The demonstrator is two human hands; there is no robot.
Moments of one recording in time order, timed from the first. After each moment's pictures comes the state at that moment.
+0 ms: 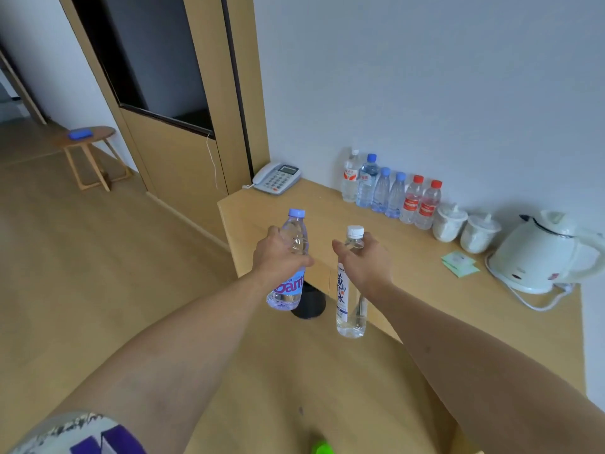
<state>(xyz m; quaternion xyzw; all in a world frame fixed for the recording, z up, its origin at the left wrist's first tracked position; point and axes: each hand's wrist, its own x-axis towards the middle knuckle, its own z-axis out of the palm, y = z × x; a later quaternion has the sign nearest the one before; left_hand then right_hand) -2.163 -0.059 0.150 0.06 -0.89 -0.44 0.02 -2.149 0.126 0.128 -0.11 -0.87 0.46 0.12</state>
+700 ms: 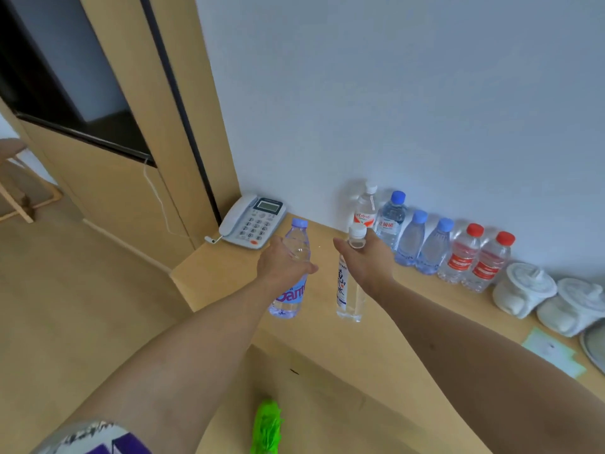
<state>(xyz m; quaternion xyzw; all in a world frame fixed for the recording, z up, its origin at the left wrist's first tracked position) -2.559 -0.061 0.105 0.01 -0.90 -0.44 -0.06 -2.521 0.120 0.099 -0.17 -0.84 0.50 0.14</state>
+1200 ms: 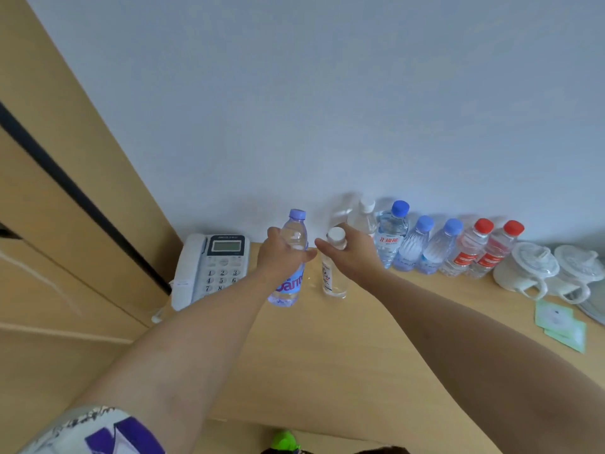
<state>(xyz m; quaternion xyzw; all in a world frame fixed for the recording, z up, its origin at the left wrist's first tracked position) -2.783 -0.025 0.077 -0.12 -0.87 -0.43 -0.19 -2.678 0.113 0.089 -0.26 -0.85 0.44 0.14</state>
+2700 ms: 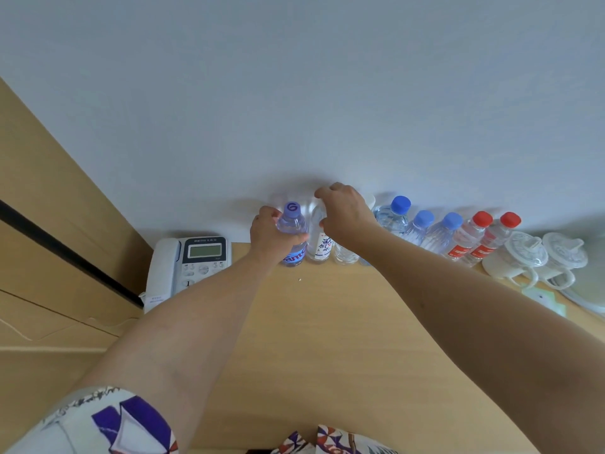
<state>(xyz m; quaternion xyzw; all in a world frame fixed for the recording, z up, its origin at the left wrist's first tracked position) -2.843 0.012 0.047 -0.15 -0.84 -0.48 -0.18 -2.750 0.139 0.128 -0.22 -0.97 0.11 0.04</state>
